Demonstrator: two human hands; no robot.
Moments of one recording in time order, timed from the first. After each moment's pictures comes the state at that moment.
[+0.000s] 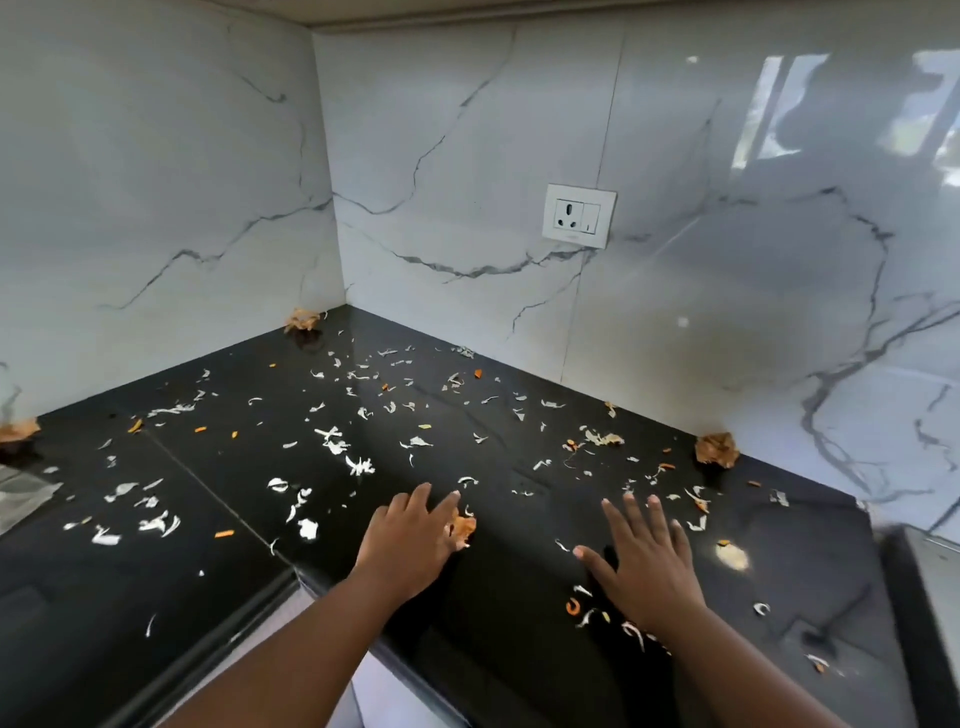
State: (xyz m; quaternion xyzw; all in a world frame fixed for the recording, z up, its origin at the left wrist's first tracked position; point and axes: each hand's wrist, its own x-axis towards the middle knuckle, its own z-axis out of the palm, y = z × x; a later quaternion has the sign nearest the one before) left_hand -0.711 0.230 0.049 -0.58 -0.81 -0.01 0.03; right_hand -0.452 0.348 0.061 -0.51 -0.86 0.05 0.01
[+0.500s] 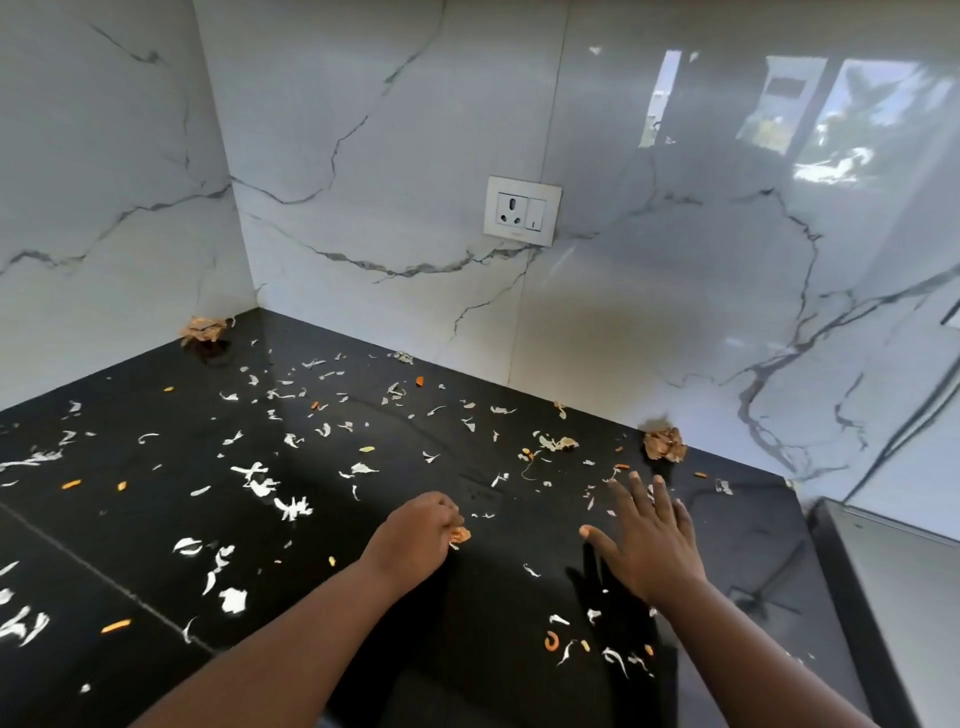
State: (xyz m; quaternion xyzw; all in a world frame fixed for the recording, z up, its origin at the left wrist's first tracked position) left_hand -0.722 0.309 0.050 -0.67 -0.70 -0.22 -0.12; right_hand -0.444 0.398 0.067 -0.59 -0.81 0.01 0.02
